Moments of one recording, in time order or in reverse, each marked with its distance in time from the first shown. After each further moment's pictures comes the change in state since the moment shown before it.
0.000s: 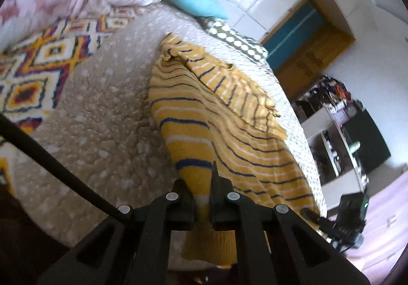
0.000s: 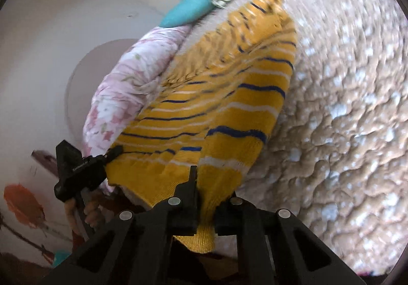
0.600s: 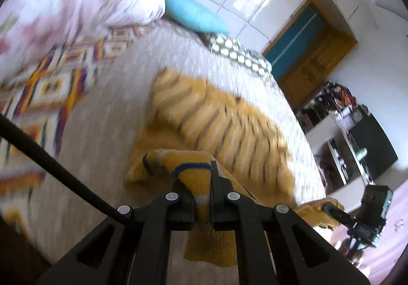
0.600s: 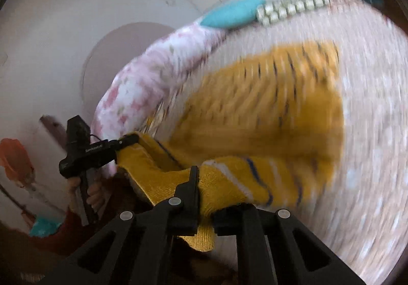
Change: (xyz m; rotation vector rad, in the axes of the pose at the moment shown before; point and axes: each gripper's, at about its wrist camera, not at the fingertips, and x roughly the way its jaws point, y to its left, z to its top) left arm 0.023 0.000 0.080 0.006 -0.067 0.044; right arm 0.042 0.051 0.072 -0.244 -0.060 -0.038
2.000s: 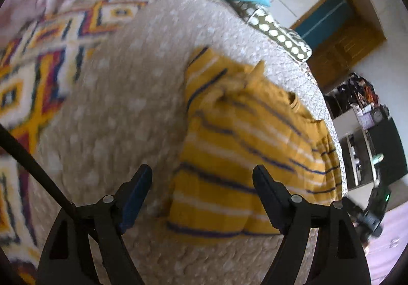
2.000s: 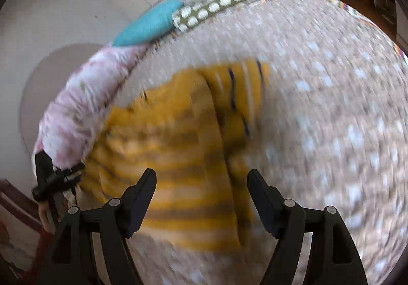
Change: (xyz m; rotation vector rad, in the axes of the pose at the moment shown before) left arm 0.125 0.074 0.046 -0.090 0.215 0.073; right arm 0.063 -0.141 0.040 0.204 0.104 -0.290
